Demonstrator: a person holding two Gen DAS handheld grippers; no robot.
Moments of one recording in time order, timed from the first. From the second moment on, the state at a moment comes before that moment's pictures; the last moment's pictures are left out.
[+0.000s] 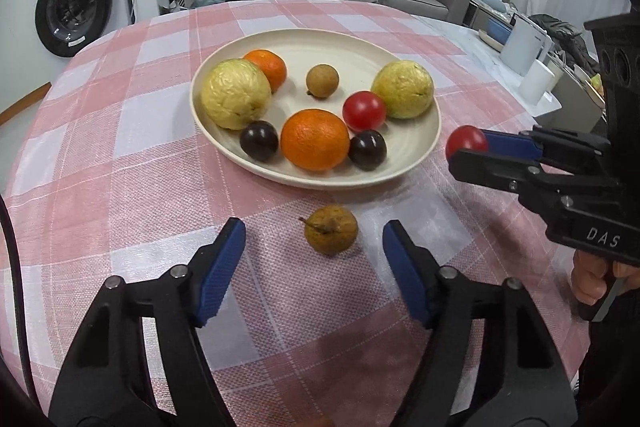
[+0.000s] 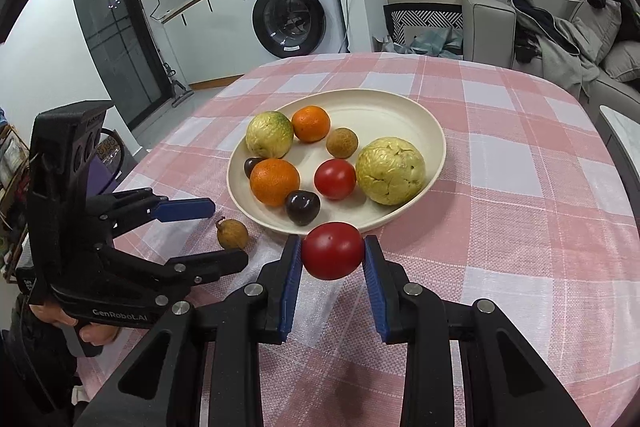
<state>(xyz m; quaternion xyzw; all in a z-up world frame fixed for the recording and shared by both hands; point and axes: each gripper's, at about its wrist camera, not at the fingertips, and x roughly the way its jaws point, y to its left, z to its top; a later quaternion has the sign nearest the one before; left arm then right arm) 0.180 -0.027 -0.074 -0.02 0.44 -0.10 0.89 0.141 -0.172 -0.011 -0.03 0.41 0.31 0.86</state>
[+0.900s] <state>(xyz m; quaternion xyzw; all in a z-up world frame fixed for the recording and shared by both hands) 0.158 -0.014 -0.023 -0.04 0.33 -0.11 0.94 0.138 -0.184 0.004 -0.02 0.37 0.31 0.88</state>
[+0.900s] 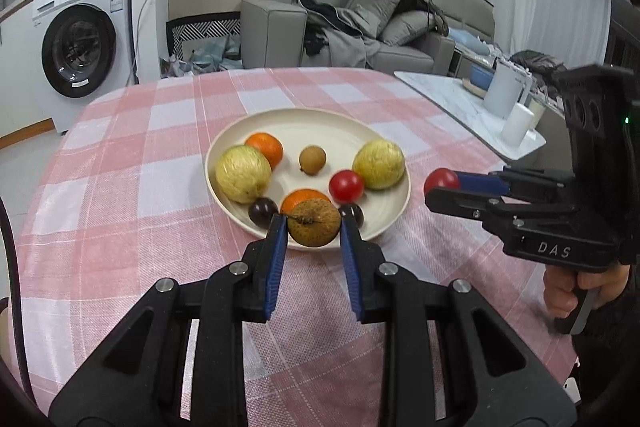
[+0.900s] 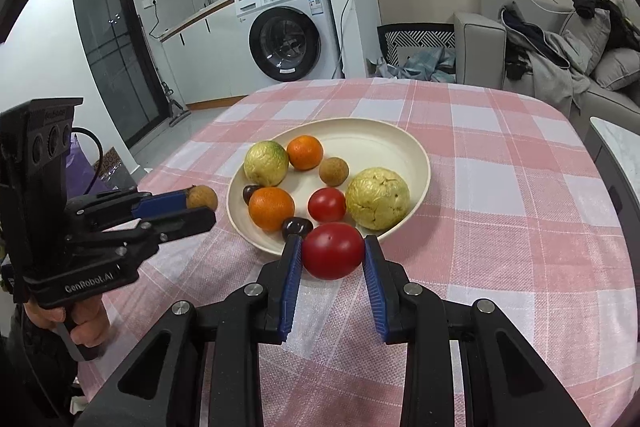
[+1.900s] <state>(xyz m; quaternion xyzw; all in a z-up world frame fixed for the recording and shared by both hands) 0.235 -0.030 -0.033 -0.02 0.33 -0.09 0.94 0.170 -0.164 0.004 -0.03 0.36 0.30 0.88</state>
